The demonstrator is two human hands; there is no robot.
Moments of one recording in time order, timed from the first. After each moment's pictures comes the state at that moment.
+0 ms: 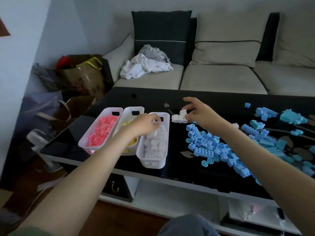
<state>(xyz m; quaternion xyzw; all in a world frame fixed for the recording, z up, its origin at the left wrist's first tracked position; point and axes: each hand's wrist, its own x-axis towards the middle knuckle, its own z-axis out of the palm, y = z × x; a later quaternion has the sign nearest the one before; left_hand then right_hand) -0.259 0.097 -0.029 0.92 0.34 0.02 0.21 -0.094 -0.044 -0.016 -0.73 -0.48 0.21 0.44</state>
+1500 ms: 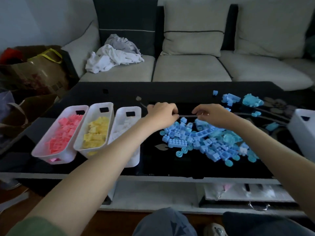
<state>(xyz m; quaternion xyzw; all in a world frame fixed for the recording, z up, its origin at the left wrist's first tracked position) -0.160 0.014 -0.023 0.97 0.22 0.04 0.11 -0.019 -0.126 -0.036 -0.85 -0.46 0.13 0.21</state>
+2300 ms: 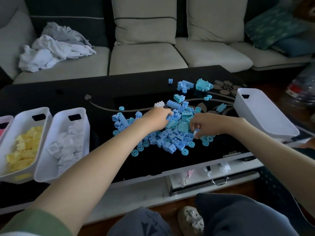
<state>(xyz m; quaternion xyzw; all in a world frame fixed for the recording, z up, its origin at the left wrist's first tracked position) -0.052 -0.057 -0.077 0.98 0.07 -0.08 0.14 0.044 -0.246 -0.079 -0.86 -0.47 0.20 0.00</state>
